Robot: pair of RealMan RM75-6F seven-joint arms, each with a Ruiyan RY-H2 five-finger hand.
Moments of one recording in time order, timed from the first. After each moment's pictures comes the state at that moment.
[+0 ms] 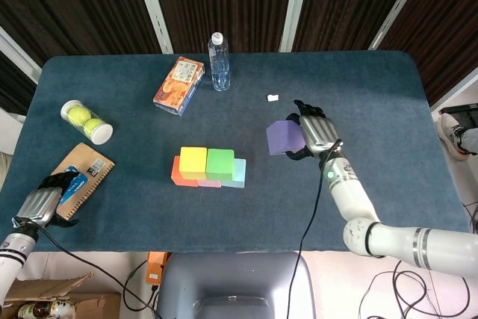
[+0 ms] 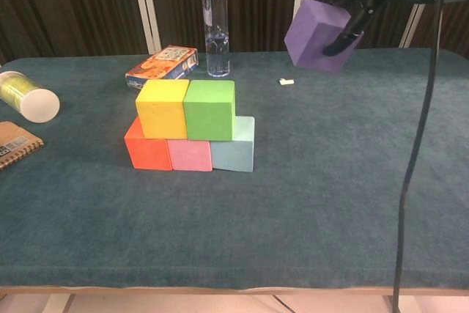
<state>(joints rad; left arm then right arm) -0.40 -1.13 -0.02 -1.38 1.25 0.90 -0.12 1.10 -1.13 0.29 -1.88 -0.18 1.01 -0.54</state>
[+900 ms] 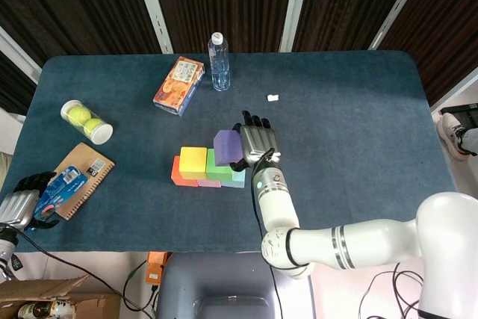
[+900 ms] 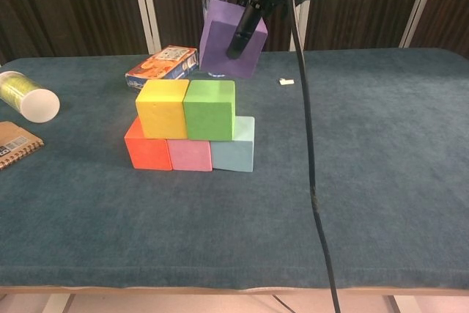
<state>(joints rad) -0.35 -1.15 -0.02 -1.25 1.29 0.95 -0.21 1.43 -1.39 0.50 -1.88 0.27 1.35 -0.79</state>
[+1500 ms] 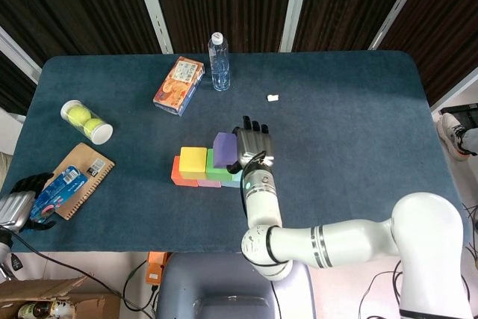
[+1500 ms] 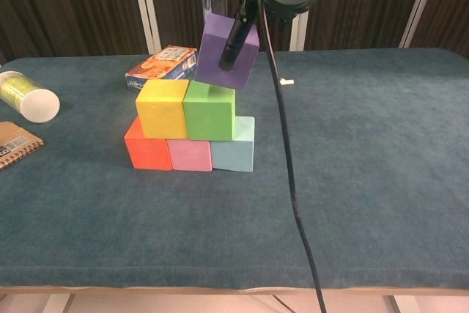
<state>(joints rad) -0.34 -1.16 0.00 -1.18 1.37 0.97 -0.32 1.45 -1.50 0.59 -1.78 0.32 1.43 -0.87</state>
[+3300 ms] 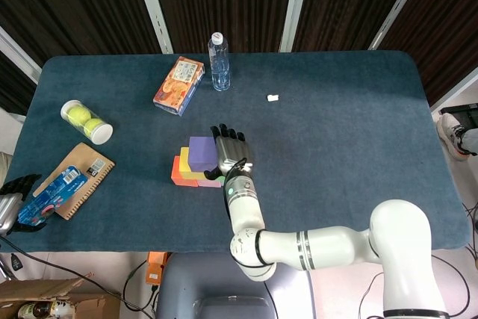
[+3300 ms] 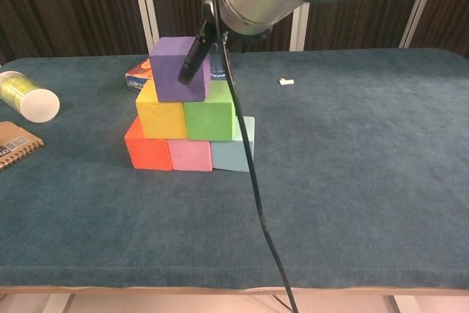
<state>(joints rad) -0.31 -1.15 0.00 -1.12 1.39 0.98 -0.41 1.40 -1.67 0.68 -1.69 0.19 1.37 -0.89</state>
